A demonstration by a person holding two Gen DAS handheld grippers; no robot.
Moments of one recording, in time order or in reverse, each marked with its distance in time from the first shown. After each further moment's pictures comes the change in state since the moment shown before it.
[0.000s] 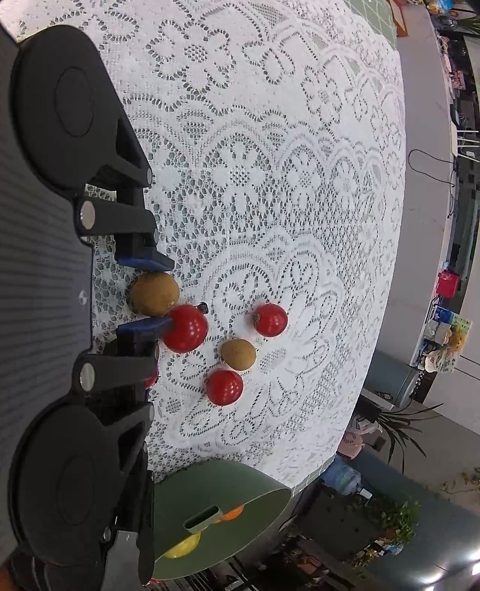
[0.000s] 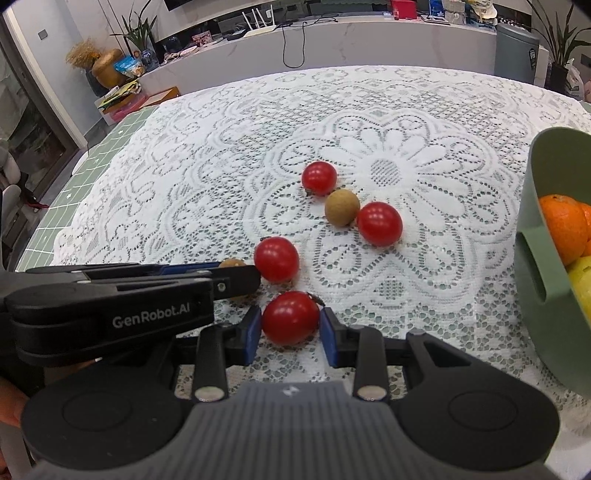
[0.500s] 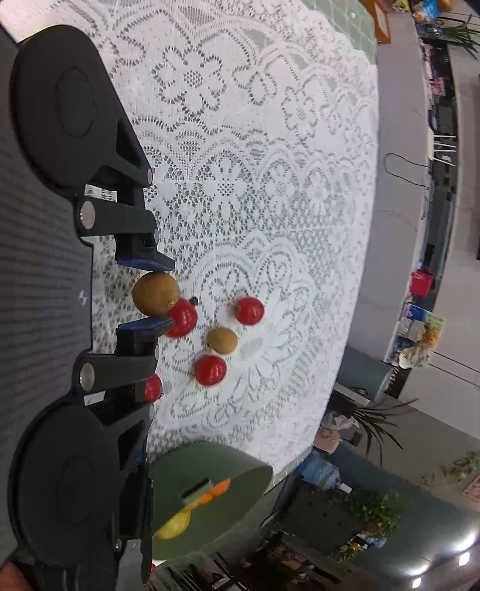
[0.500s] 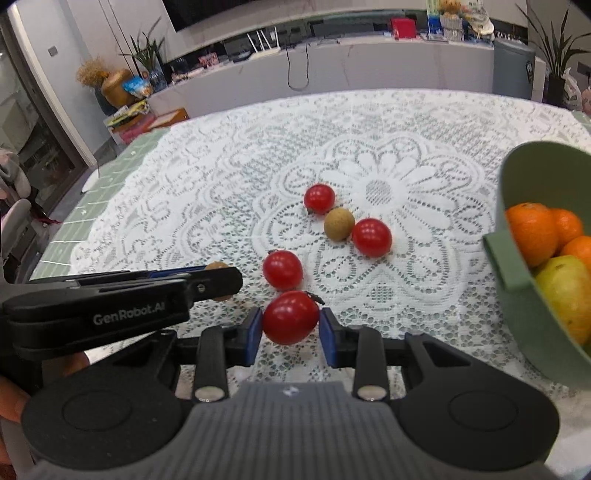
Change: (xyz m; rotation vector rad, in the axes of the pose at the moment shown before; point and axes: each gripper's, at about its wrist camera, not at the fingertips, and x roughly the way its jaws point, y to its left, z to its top) left arm -0.041 -0.008 -0.010 0.003 -0.101 -0.002; right arm -0.036 -0.004 -0.010 0.002 -0.095 0.026
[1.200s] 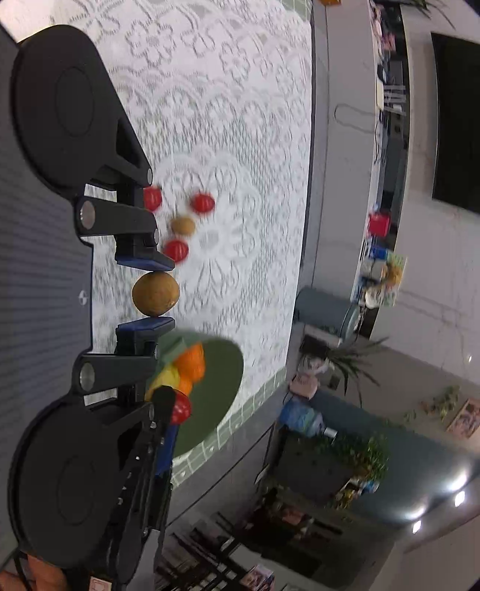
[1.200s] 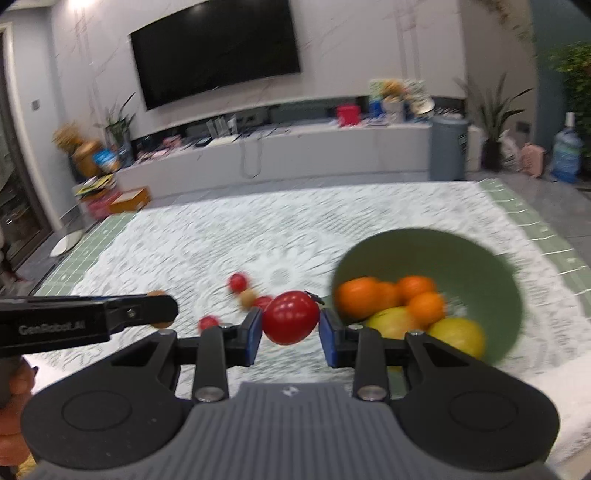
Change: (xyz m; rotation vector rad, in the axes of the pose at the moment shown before) left arm -0.058 -0.093 0.008 0.108 -0.098 -0.130; right arm -0.127 -0.044 -0.019 0.016 -0.291 -0.176
